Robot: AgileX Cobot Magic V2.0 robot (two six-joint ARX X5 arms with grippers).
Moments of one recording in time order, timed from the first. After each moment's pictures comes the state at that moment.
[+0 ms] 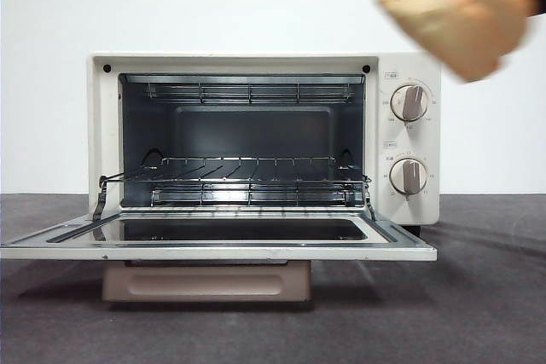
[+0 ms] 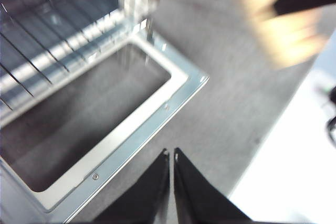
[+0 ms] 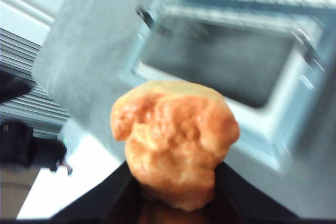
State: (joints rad) left arm -0.79 0.79 0.86 -0.69 0.18 -0.10; right arm 0.51 0.88 0.77 -0.56 -0.53 0.45
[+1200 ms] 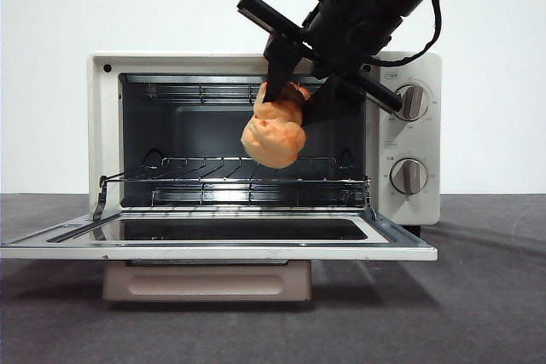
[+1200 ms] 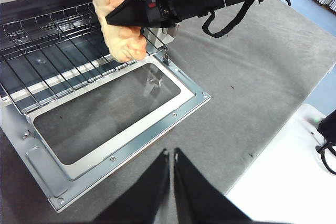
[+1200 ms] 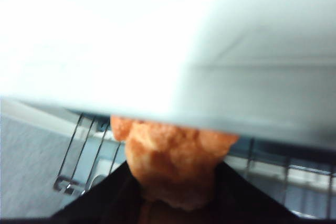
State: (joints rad) left arm -0.79 0.51 0.86 -0.83 0.10 -0.20; right arm 0.67 1.56 1.01 0.01 -0.03 0.66
